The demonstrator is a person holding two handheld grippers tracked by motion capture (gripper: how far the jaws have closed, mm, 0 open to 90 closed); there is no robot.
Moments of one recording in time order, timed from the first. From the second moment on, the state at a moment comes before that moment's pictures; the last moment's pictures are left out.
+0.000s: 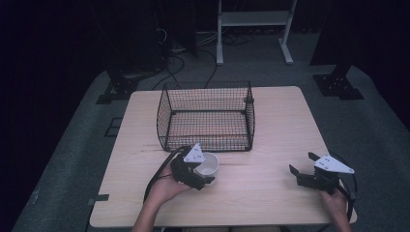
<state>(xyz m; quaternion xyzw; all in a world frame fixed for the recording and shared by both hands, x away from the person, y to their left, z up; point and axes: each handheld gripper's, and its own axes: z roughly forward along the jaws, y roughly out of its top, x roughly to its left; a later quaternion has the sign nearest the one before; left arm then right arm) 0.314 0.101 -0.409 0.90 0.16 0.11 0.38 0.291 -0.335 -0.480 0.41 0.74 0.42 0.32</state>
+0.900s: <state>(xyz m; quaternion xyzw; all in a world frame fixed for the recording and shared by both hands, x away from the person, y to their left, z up) 0.341 0.105 -0.359 0.90 0.14 0.10 0.39 0.291 -0.335 -0.480 0.41 0.74 0.42 0.32</state>
